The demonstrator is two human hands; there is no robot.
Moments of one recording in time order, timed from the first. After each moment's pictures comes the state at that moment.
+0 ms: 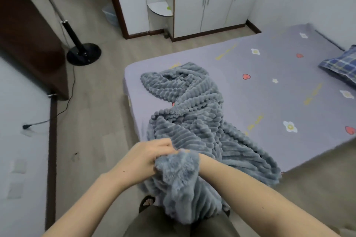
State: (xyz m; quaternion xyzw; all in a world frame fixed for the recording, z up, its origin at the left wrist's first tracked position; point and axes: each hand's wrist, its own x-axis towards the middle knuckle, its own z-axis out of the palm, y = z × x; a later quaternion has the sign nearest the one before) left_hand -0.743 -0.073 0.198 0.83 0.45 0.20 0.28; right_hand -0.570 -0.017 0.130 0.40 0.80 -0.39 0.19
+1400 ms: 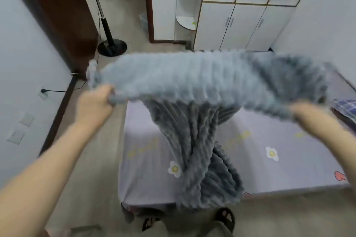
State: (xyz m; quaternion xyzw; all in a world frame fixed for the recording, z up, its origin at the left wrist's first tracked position) left_hand -0.666 -0.076 0.211 0.51 0.82 0.26 -0.08; right_hand -0.103 0.170 0.195 0.49 0.86 0.10 -0.04
